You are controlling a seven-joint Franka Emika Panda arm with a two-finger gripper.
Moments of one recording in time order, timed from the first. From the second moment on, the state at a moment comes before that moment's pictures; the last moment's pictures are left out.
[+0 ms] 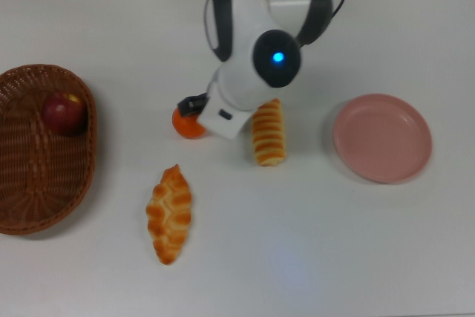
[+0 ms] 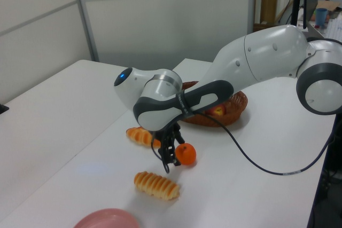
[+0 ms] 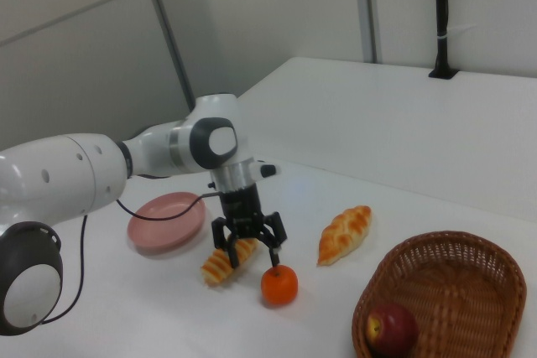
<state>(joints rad) 0.15 0.56 0.08 -1.44 -0.28 1.65 -0.09</state>
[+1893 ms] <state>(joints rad) 0.33 0.55 0.26 -1.35 -0.40 1.72 0.11</state>
